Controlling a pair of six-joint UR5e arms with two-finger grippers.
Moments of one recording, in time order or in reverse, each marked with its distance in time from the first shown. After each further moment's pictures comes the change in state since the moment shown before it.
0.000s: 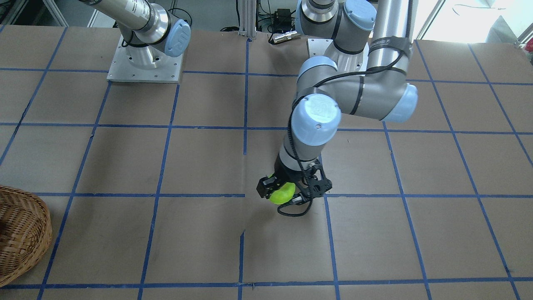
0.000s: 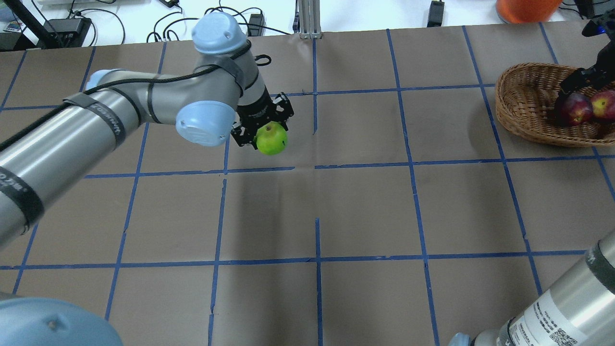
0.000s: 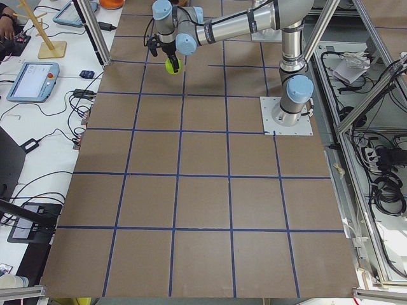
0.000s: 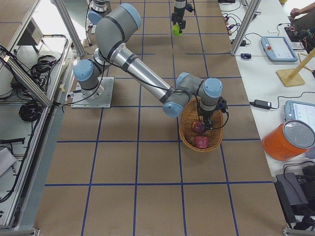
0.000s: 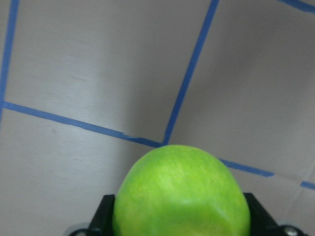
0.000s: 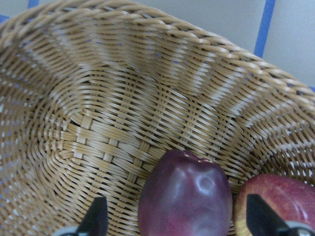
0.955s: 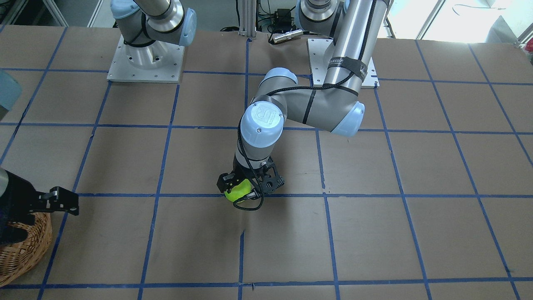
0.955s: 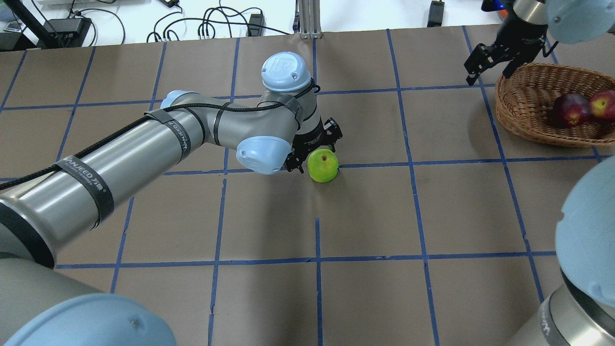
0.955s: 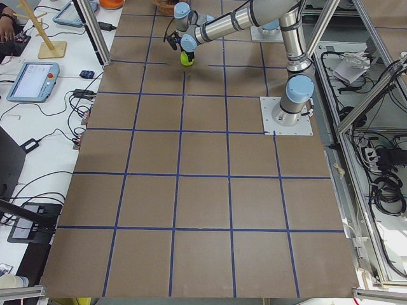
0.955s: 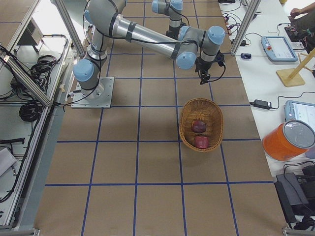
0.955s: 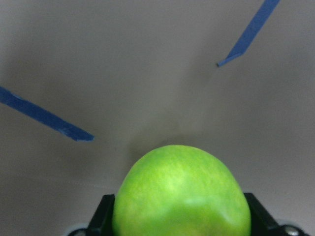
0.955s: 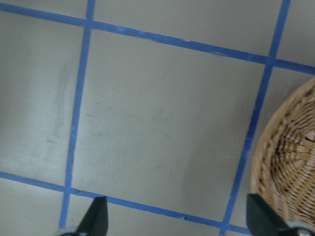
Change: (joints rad) left arm -0.111 -0.057 0.010 0.022 -0.041 -0.095; right arm 0.348 -0.124 -0.003 0.270 0.008 0.361
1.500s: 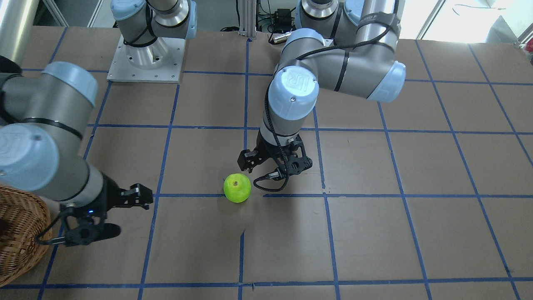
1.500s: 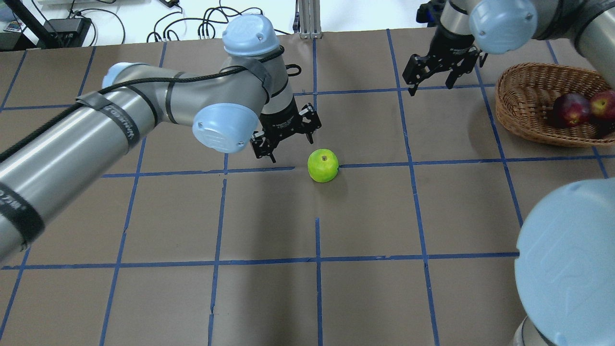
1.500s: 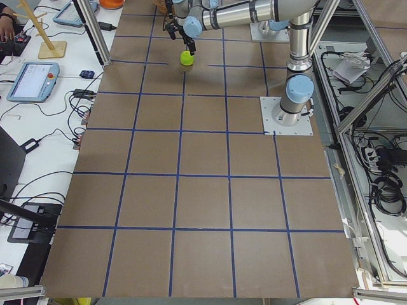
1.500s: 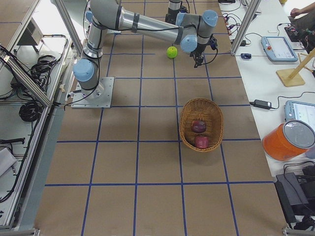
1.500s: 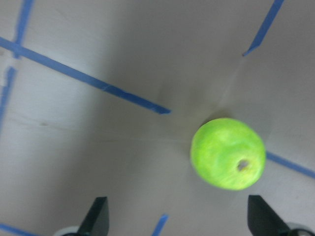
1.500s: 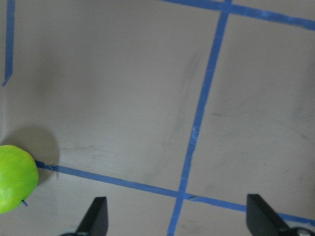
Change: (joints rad) left arm 0.112 0.246 0.029 -0.355 0.029 0.313; right arm 0.254 0.007 0.064 -0.010 0.009 0.270
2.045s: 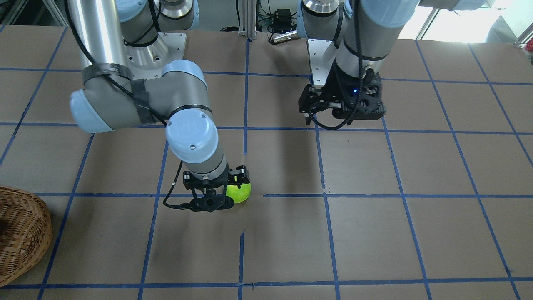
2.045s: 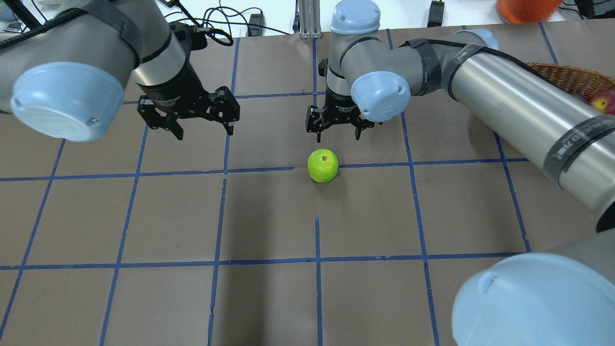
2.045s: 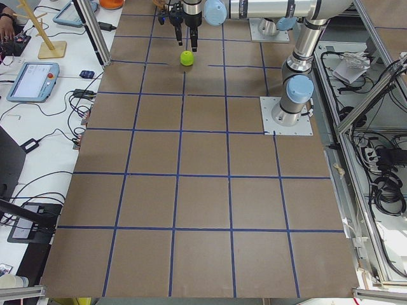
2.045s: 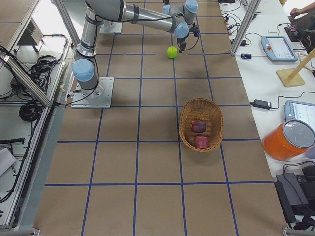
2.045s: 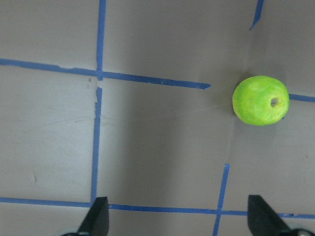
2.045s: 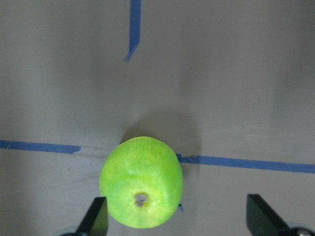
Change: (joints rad) left arm 0.180 0.222 -0.017 -0.130 0.079 0.505; right arm 0.251 0.028 0.091 -0.139 0.026 0.385
